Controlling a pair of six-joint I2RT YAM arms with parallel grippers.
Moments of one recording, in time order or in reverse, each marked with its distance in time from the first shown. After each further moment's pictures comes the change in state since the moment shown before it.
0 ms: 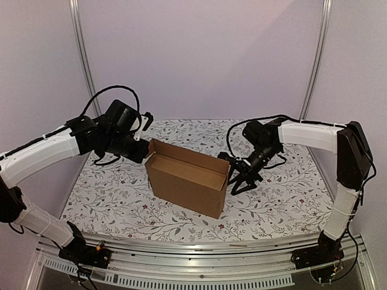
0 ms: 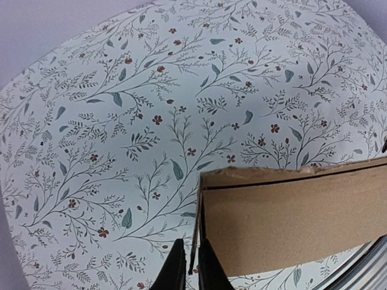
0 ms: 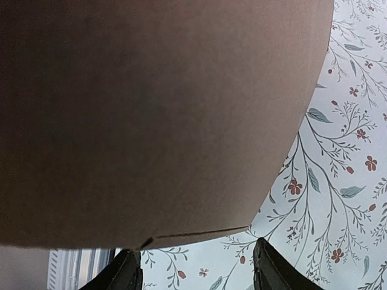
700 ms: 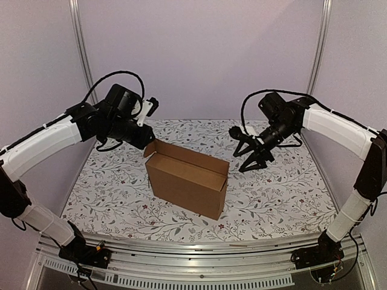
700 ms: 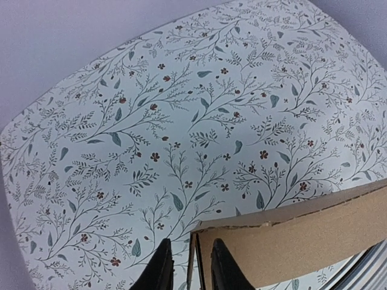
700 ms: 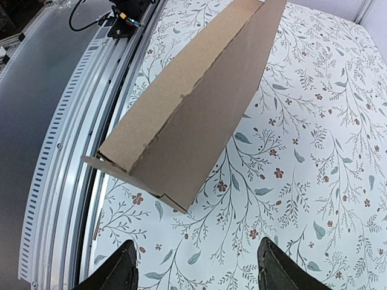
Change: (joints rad) left arm 0.033 0.071 0.166 -0.007 0.058 0.121; right arm -0.050 -0.199 0.113 -0.050 0.122 -0.023
